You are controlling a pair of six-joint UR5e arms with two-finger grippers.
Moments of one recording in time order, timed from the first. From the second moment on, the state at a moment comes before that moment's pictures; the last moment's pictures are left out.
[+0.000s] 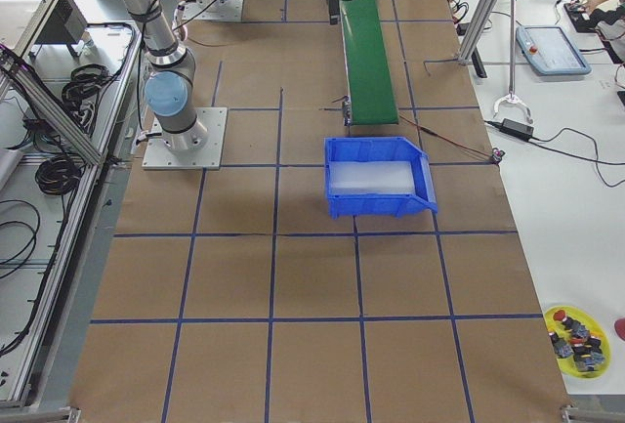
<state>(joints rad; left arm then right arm) -0.95 -1.93 -1.85 -0.93 1.56 0.66 1.65 -1.62 1.59 -1.63 -1.58 0.01</state>
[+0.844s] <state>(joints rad) -0.94 -1.93 -1.91 -0.88 1.57 0.65 1.65 -1.62 1.59 -1.63 -1.59 0.01</state>
